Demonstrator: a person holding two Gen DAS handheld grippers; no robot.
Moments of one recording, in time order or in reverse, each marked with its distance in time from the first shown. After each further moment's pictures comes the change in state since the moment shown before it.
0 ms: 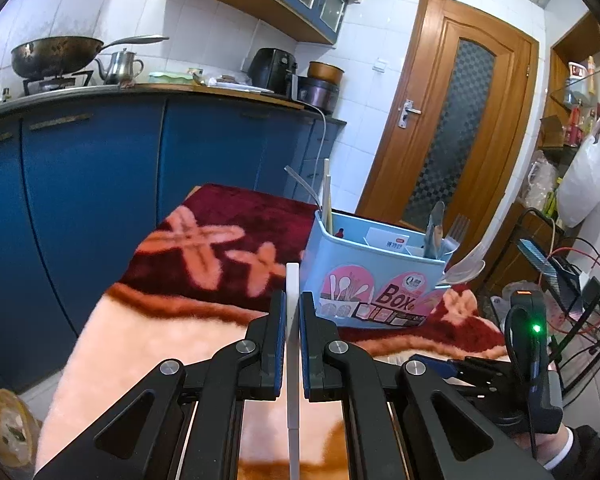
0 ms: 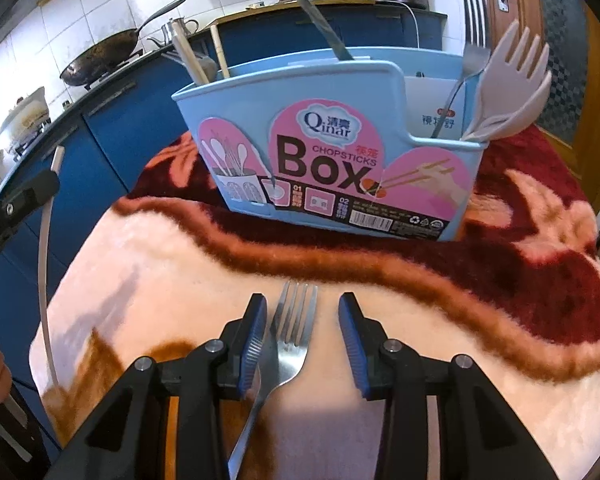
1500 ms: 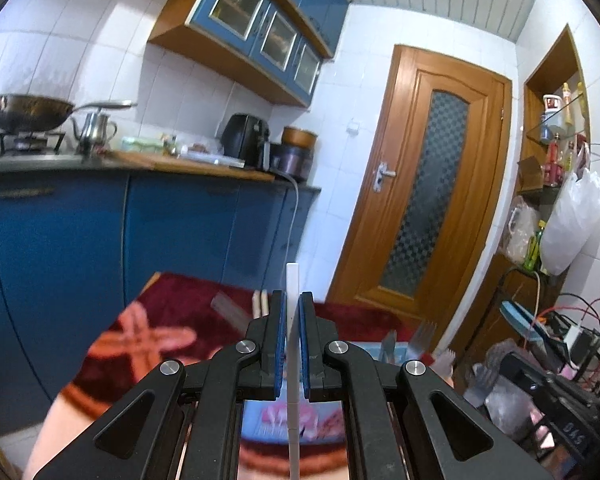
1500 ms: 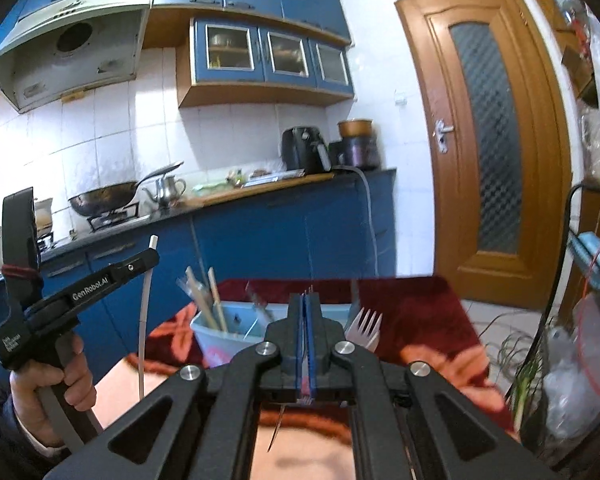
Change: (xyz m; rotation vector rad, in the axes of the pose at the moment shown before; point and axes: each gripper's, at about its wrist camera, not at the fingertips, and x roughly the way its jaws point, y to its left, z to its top) left arm 0.017 -0.049 0.071 0.029 -0.265 -0.072; right arm -0.161 -0.004 0.031 -0.006 -0.619 -0.146
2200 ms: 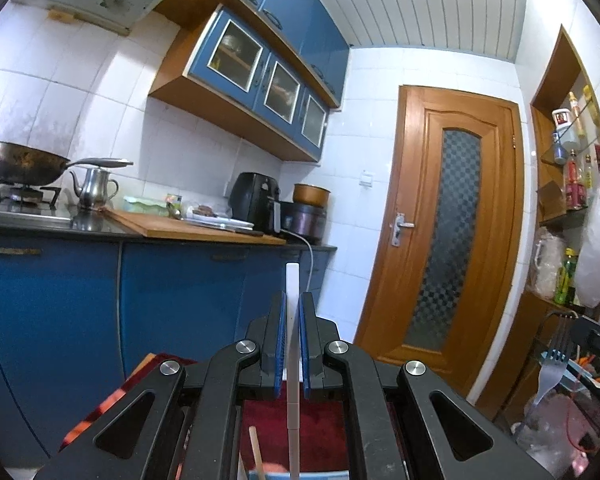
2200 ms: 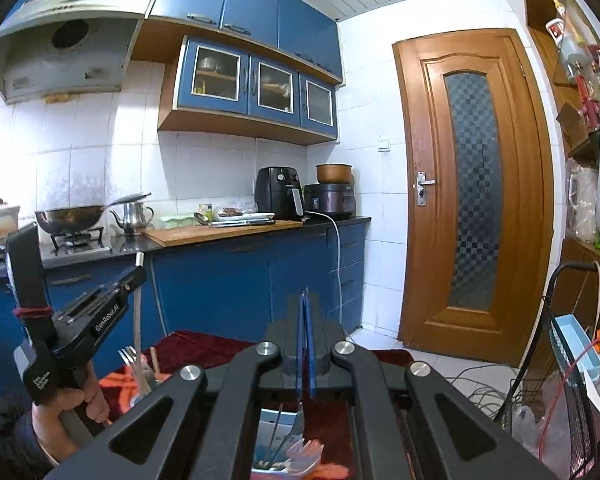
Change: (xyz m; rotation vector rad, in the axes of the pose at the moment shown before) left arm 0.072 -0.012 0.035 0.039 -0.214 0.075; right arm 0.041 -0.014 0.066 -0.106 -0.114 -0.121
